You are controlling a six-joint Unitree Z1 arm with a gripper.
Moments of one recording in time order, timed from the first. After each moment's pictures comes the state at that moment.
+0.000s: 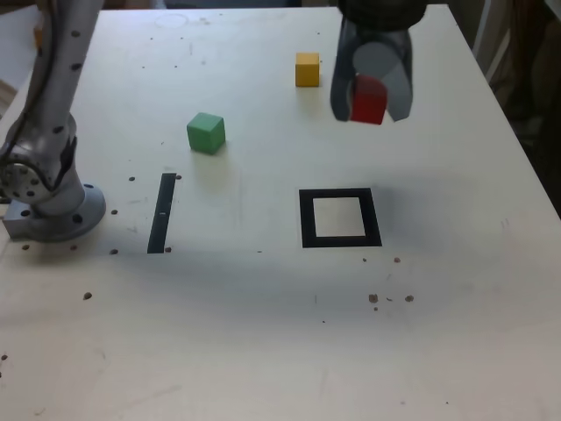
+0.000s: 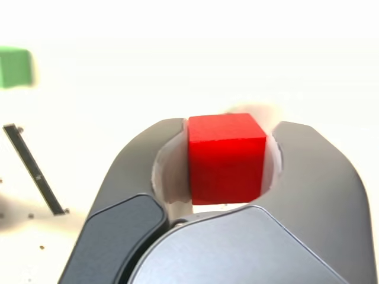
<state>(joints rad) 0.00 2.06 -1.90 1.45 0.20 0.12</state>
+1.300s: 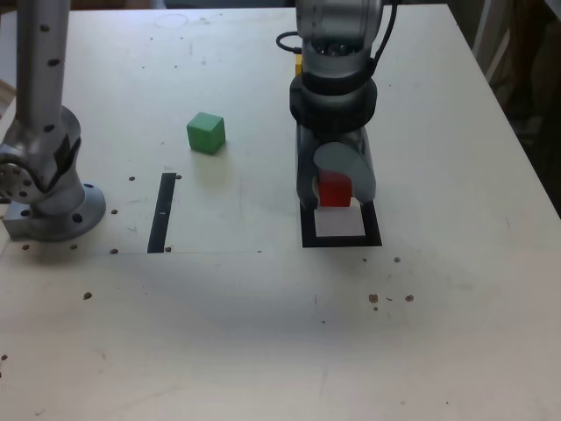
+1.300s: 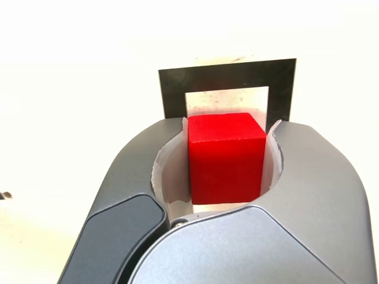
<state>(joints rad) -0.11 1.94 -1.37 1.00 0.13 -0.11</state>
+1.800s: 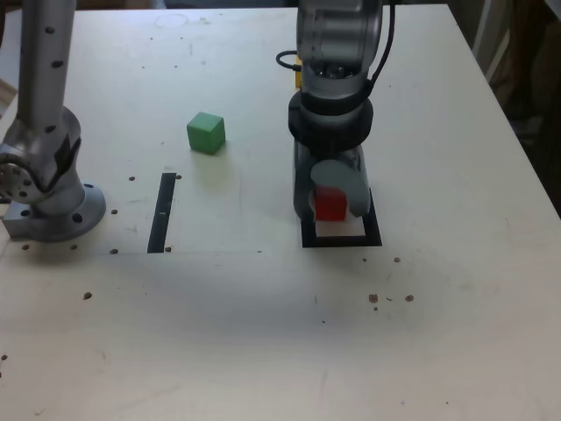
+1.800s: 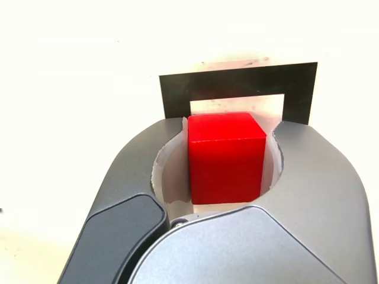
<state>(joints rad) -0.12 1.97 -1.30 0.92 0.13 -0.11</state>
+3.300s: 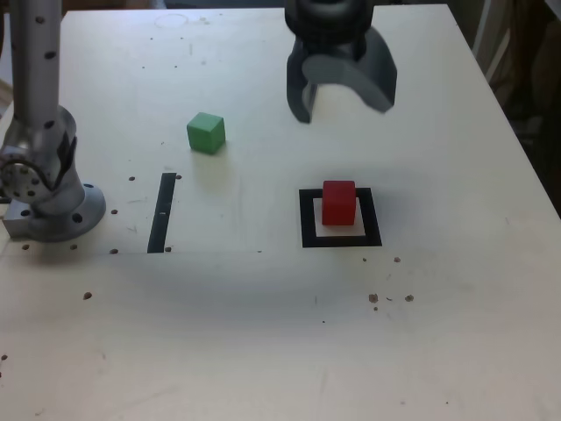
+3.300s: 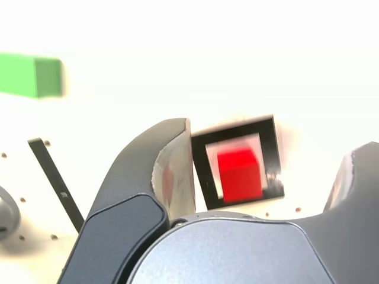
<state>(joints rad) 0.06 1.88 -1.61 1.27 0.25 0.23</state>
